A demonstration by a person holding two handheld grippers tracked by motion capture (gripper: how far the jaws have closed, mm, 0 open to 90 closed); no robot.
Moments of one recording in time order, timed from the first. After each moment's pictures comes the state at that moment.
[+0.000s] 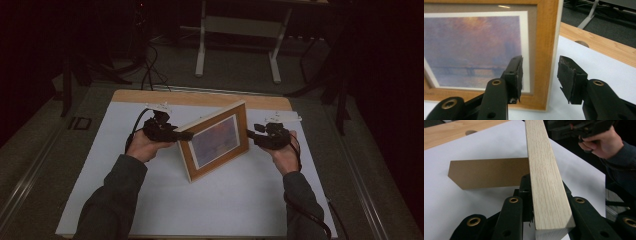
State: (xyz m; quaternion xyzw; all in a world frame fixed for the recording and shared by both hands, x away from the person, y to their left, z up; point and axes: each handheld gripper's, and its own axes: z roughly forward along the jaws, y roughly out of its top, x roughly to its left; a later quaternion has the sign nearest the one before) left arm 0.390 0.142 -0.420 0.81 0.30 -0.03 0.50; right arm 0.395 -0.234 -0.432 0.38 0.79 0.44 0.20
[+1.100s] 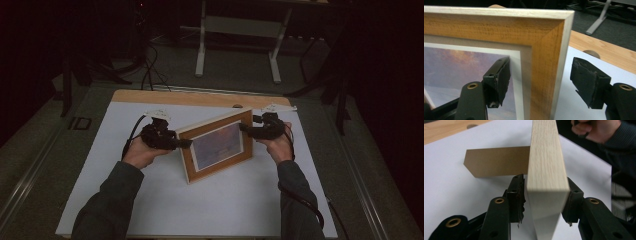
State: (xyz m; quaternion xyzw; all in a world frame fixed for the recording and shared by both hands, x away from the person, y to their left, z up) left arm 0.370 0.145 -0.428 0.82 0.31 0.00 0.49; right arm 0.426 -0.223 -0.430 0.37 0.79 0.46 0.16
